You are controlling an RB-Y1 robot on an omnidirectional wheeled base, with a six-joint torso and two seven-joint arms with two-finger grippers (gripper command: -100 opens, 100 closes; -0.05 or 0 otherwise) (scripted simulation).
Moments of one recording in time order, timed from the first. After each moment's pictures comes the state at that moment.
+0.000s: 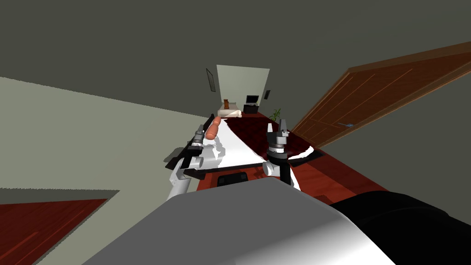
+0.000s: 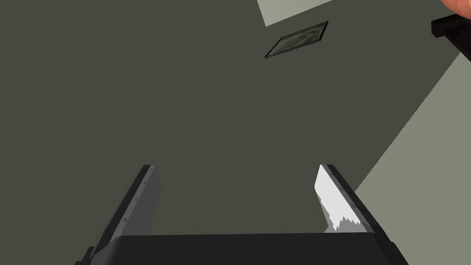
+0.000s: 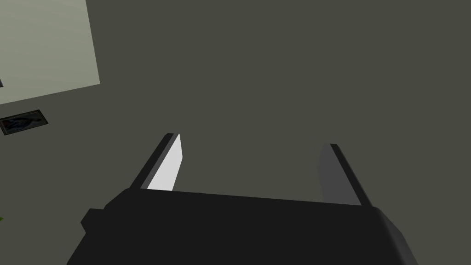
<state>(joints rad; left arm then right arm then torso) 0.10 0.19 -0.03 -1.93 -0.02 -0.18 -0.24 0.50 0.01 -0.02 -2.37 0.05 -0.54 -0.04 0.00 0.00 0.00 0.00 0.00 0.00</state>
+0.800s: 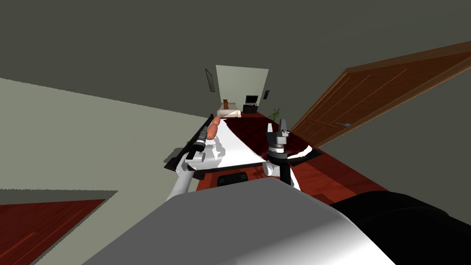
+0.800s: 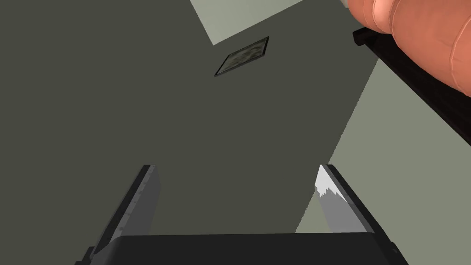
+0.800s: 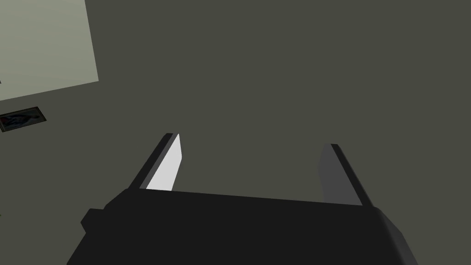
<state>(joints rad) -0.03 0.19 -0.01 -1.78 -0.01 0.01 -0.29 0.51 0.01 -0.02 -2.37 0.05 -0.54 -0.04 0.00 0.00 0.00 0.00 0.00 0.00</state>
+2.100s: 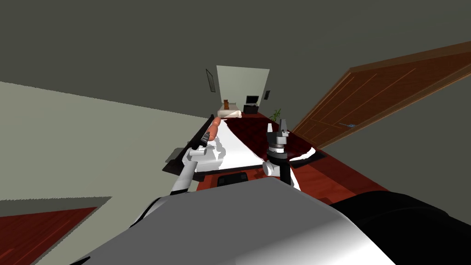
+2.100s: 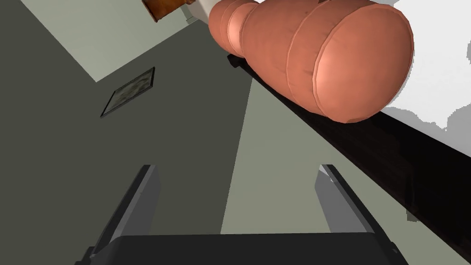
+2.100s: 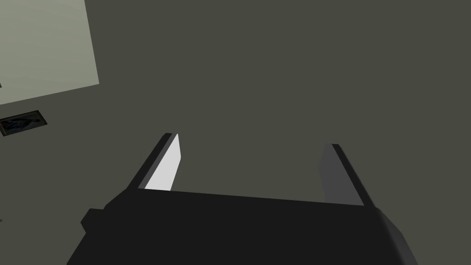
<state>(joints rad) -0.23 0.19 0.04 -1.50 0.01 0.38 -0.33 0.51 0.01 -0.02 -2.37 0.05 -0.54 -0.04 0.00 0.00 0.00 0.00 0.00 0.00</state>
